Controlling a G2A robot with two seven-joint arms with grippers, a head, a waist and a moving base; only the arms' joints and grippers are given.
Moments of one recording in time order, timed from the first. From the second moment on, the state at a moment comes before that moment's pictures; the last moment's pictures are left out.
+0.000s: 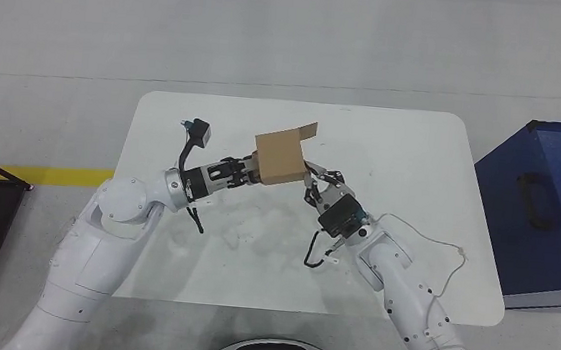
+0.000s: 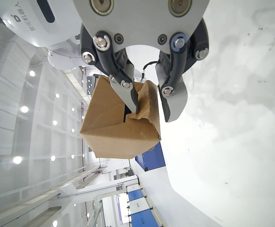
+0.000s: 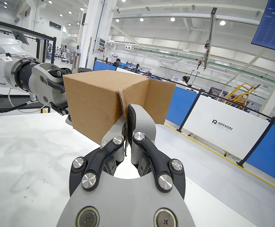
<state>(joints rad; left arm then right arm) 1.34 -1.09 -1.26 -1.70 -0.29 -0.08 -0.83 -1.50 -1.24 1.12 -1.65 -1.66 -0.20 -0.58</state>
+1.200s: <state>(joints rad) 1.45 -1.07 -1.39 -1.71 -0.40 -0.17 -0.86 -1.52 -1.22 1.17 -1.65 -1.68 -0.16 -0.56</state>
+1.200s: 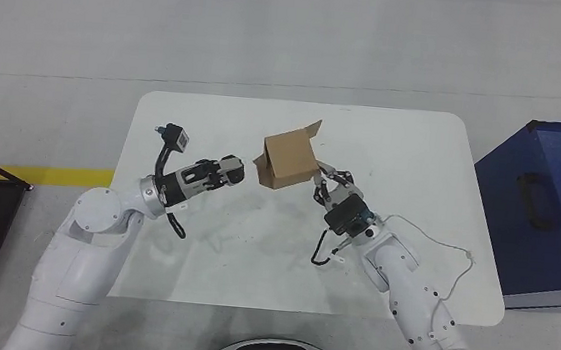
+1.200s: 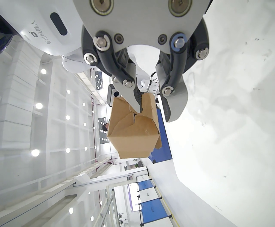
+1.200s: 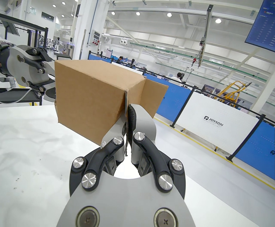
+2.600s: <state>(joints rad) 1.39 -1.07 -1.30 -1.83 -0.46 0.14 -0.80 -1.58 -1.25 1.17 -1.57 -1.23 -0.28 -0.62</state>
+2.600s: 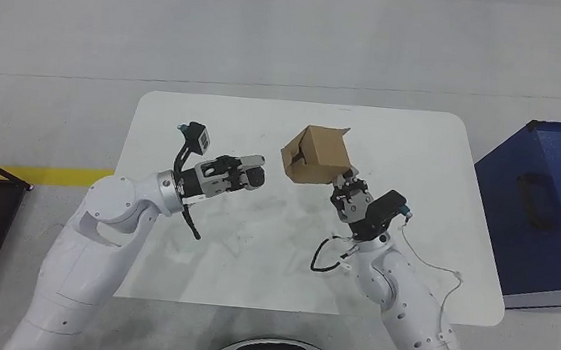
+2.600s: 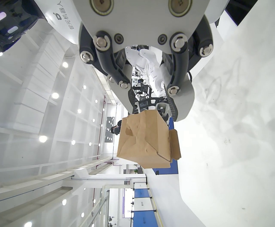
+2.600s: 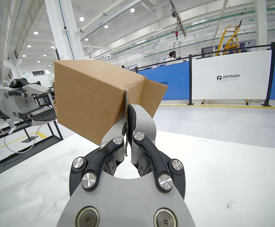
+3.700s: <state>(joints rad) 1.34 -1.07 -1.22 -1.82 -0.32 0.29 -0.79 -1.56 -1.26 1.10 -1.56 -1.36 -0.29 -0.60</state>
